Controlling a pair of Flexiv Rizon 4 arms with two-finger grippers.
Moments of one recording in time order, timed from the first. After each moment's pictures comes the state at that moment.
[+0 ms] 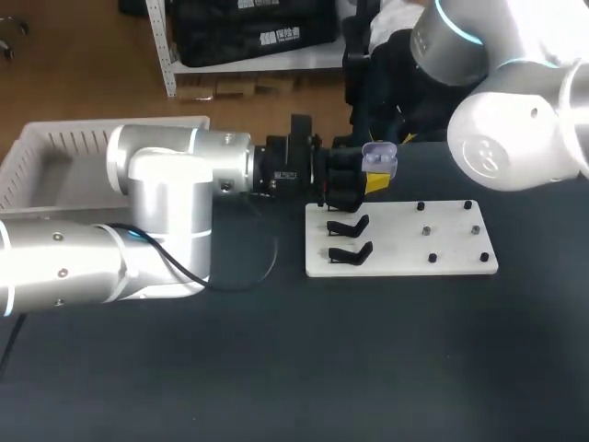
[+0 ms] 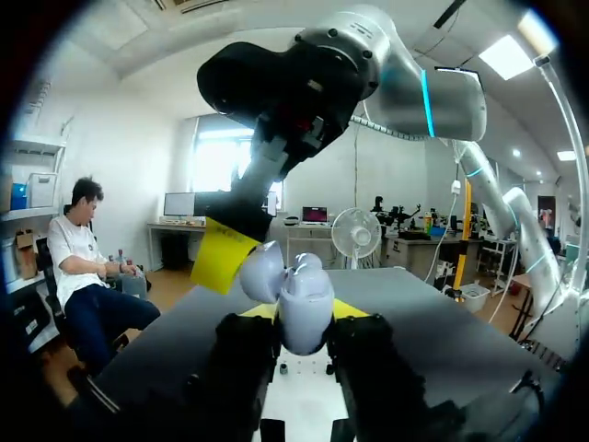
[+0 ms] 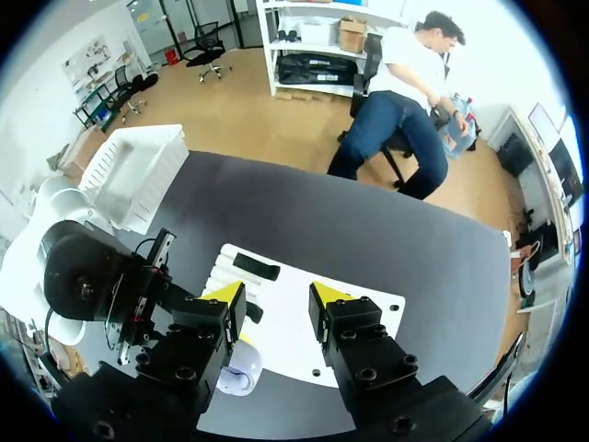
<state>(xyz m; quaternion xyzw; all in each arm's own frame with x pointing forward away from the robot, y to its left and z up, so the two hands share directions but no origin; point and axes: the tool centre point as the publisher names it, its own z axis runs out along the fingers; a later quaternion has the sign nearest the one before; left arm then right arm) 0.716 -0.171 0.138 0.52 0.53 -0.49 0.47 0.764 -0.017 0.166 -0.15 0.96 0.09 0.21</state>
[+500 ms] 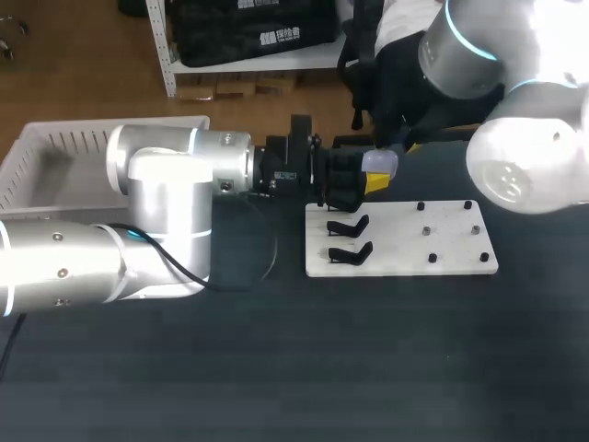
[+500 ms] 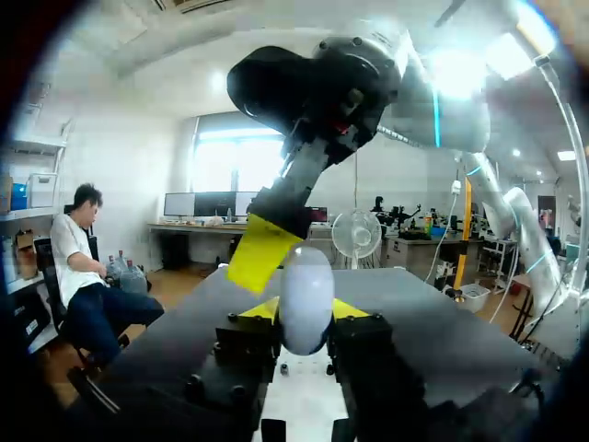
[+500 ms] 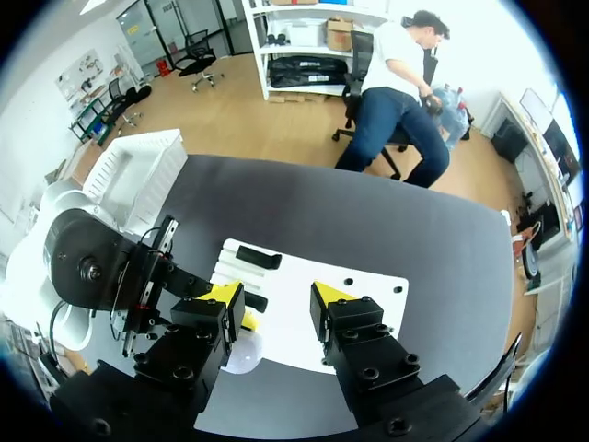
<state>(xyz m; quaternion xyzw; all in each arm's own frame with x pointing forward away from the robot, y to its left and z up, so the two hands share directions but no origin) 0.717 -0.170 0.139 0.52 0.53 -0.48 0.47 0.748 -0.023 0.170 -0.11 0.96 0.10 0.22</state>
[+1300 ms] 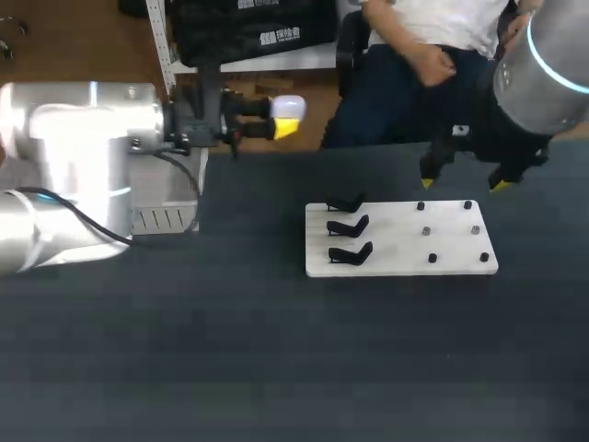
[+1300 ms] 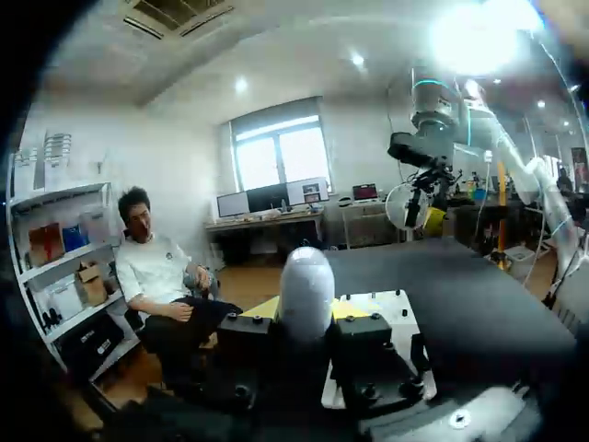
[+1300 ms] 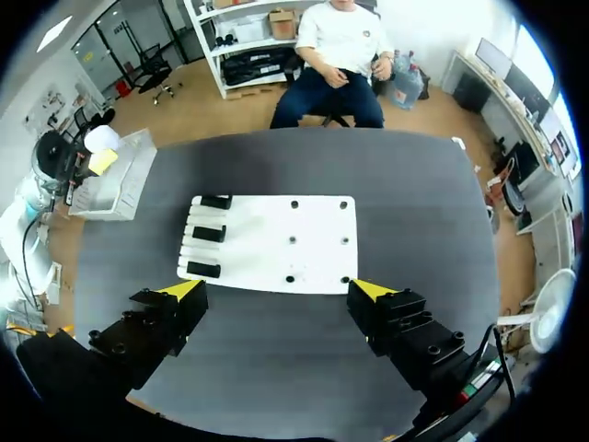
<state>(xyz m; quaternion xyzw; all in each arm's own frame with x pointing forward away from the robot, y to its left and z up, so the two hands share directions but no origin) 0.807 -0.014 0.184 0.51 0.58 -0.34 0.54 0.644 -0.095 0.174 -0.01 0.98 0.08 0.20</state>
